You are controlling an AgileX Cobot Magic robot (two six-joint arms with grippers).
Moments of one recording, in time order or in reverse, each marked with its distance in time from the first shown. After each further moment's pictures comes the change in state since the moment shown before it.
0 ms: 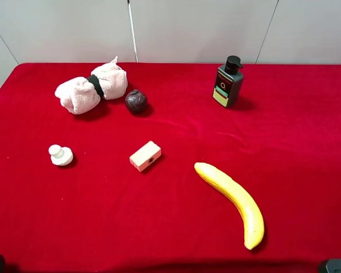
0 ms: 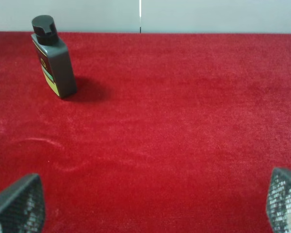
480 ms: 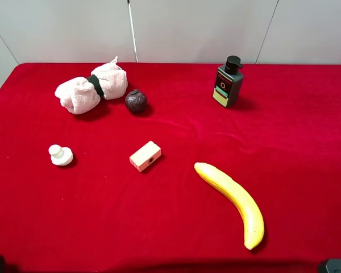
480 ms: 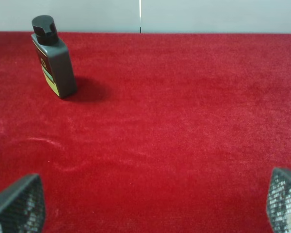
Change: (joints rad) left arm 0.000 0.000 0.000 0.000 0.000 0.000; right arm 0.000 0.000 0.000 0.000 -0.001 0.000
